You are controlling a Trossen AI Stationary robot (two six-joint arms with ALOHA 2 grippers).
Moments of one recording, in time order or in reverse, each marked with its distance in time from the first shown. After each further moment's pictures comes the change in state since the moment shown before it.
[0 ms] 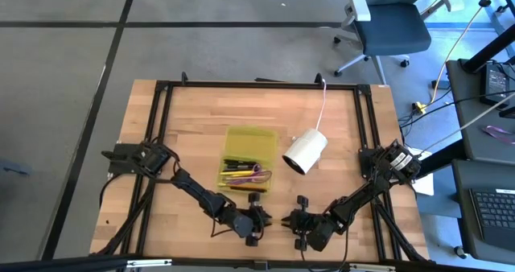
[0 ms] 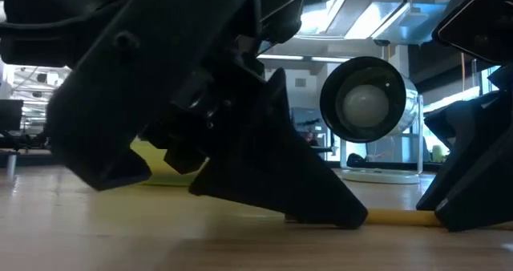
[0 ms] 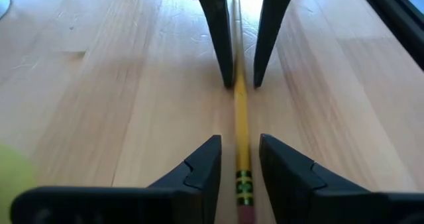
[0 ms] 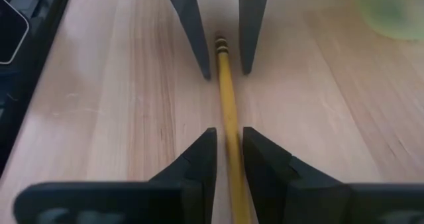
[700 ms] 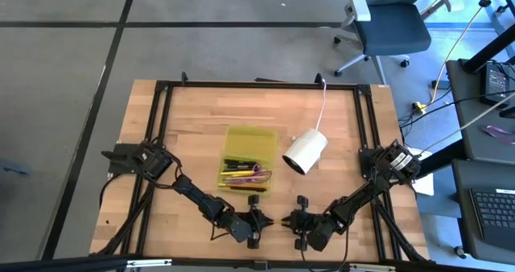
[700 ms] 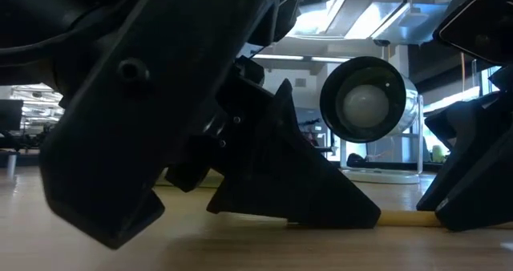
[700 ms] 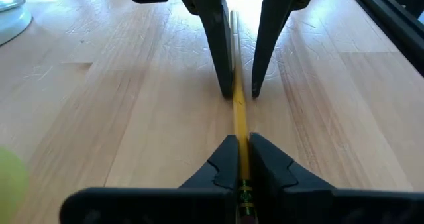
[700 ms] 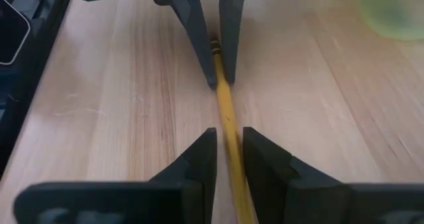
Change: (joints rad) left arm -0.037 0.061 0.000 0.092 -0.101 -0.005; right arm 0.000 0.000 -0.001 0.018 0.004 -0.005
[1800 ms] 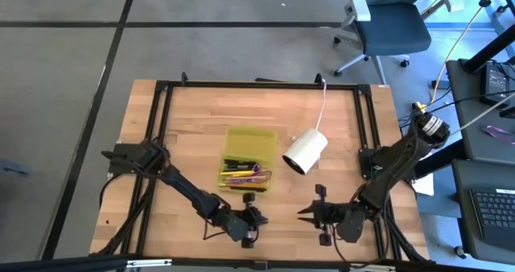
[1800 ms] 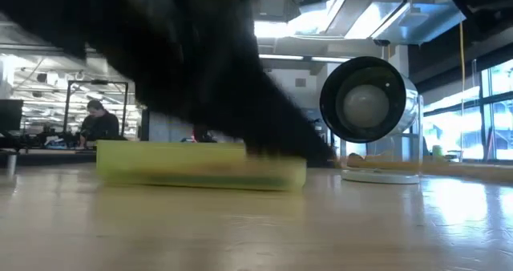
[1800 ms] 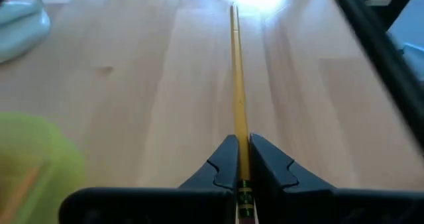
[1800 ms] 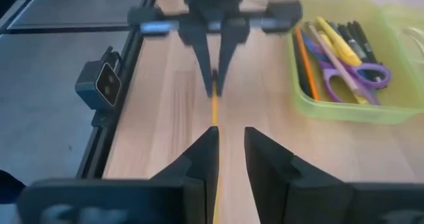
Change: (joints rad) left arm -0.001 -0.193 -0.010 -0.183 0.028 -0.027; right arm 0.062 -0.512 -0.042 -0.321 0.080 -0.133
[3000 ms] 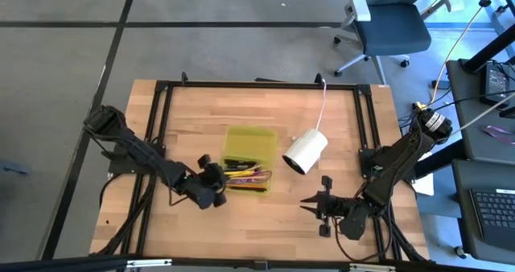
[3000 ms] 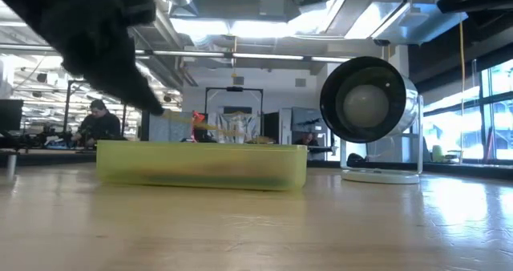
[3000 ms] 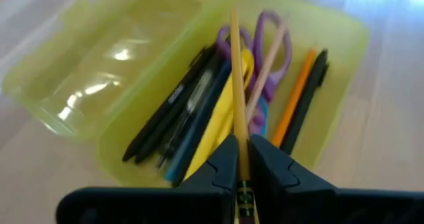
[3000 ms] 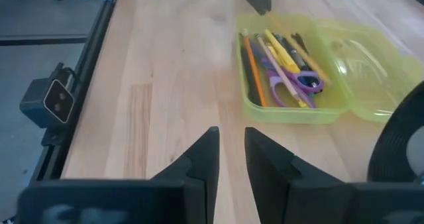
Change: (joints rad) left arm 0.035 -0.602 -0.443 -0.506 -0.188 -0.434; right arm -0.004 -0.060 0.002 -0.131 0.140 0.051
